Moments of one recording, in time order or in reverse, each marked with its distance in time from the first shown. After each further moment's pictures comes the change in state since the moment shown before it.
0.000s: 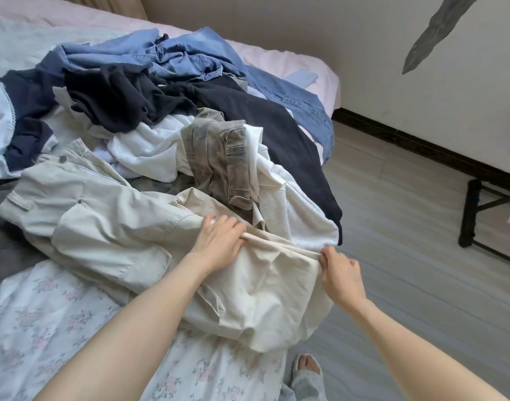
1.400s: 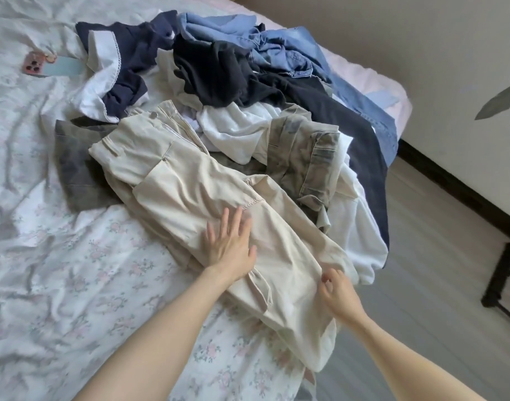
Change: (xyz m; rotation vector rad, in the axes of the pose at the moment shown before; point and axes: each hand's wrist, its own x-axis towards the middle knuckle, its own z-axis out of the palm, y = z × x) left_hand -0.089 -0.048 0.021 -0.242 -0.057 -0.487; right_hand -0.022 -0.081 0.037 0.086 -0.317 -0.031
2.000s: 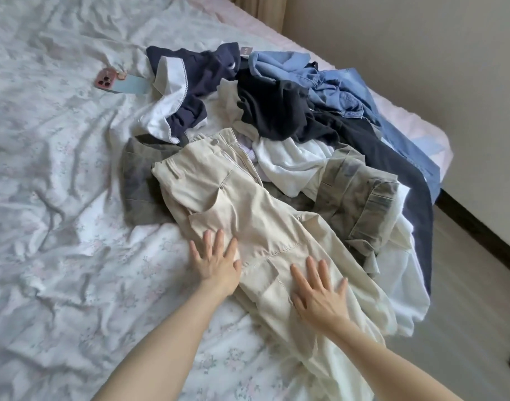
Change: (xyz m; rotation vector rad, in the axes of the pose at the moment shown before) left_hand 0.002 -0.115 -0.012 0.065 -0.125 -0.302; right_hand 0.027 -0.132 0.039 -0.670 -0.137 -0.304
